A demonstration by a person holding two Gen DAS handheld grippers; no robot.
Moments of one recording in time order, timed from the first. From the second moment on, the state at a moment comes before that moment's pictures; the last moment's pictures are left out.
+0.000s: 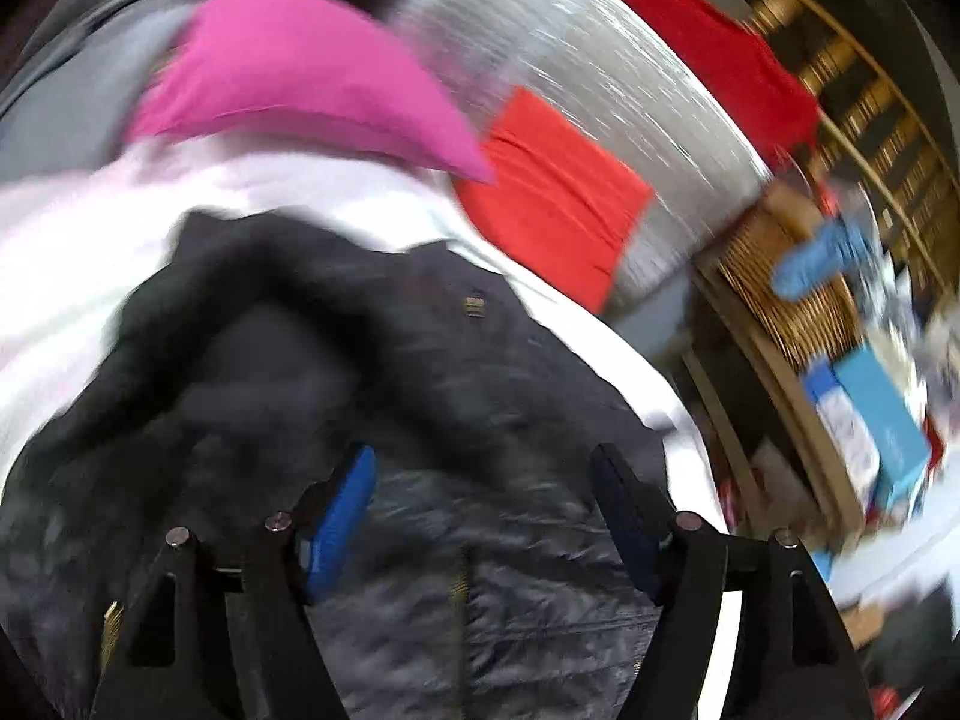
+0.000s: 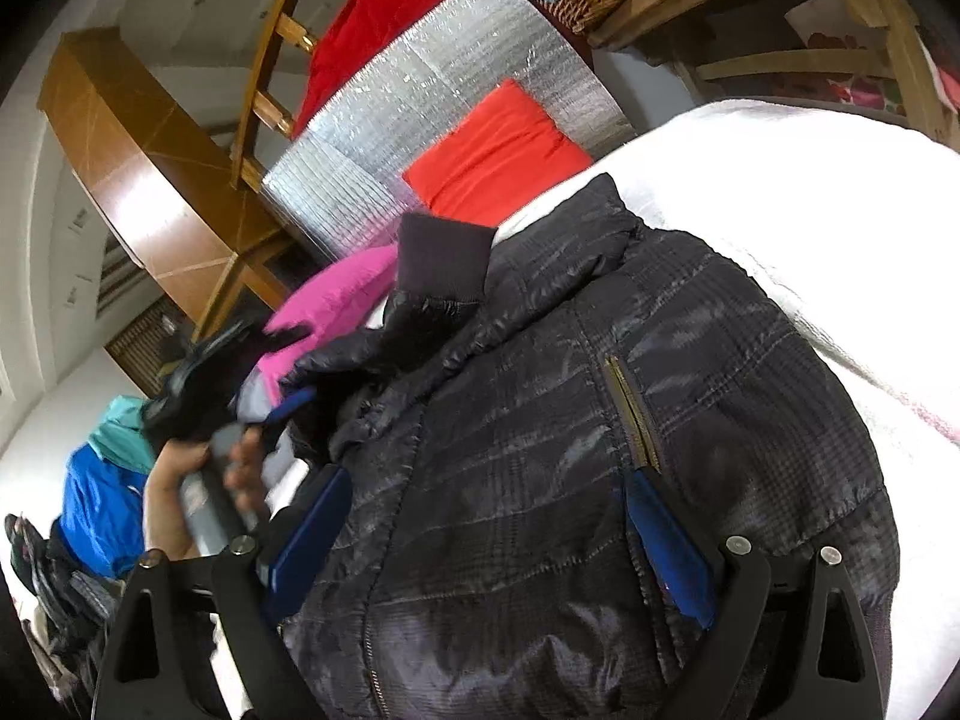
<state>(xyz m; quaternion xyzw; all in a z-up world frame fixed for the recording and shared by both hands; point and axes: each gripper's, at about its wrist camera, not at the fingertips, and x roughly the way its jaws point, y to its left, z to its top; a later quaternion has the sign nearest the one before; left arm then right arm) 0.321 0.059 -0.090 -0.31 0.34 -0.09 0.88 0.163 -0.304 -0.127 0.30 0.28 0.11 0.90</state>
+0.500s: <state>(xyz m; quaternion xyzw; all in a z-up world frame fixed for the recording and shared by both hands) 0.285 0.105 -0.128 -0.38 0.29 -0.04 0.88 0.350 -0.274 -0.133 0.45 0.41 0.14 0.78</state>
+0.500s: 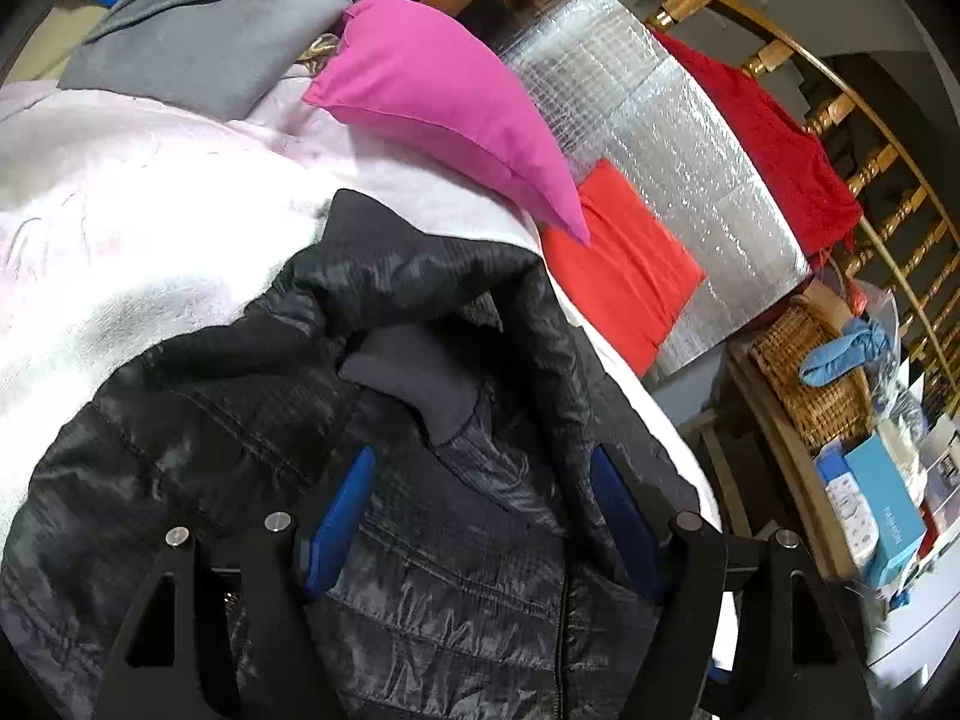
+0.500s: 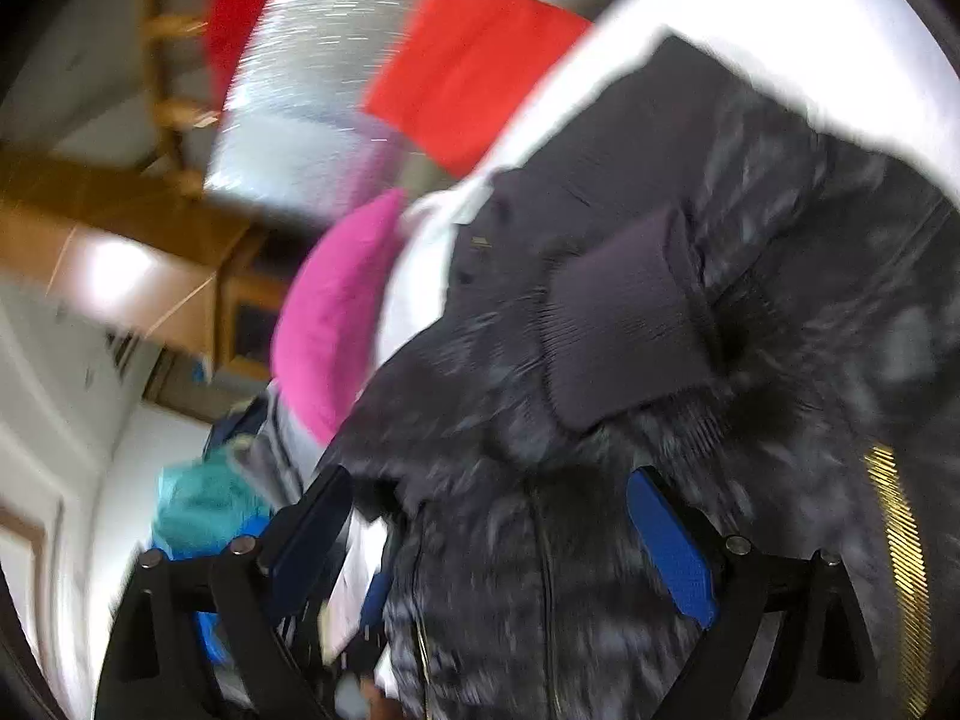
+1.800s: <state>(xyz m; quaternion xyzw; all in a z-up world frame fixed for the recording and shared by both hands) 0.290 0.130 -0.142 -0.38 0.28 0.02 0.88 0.422 -0.292 -0.088 0.12 0.34 0.01 0.93</state>
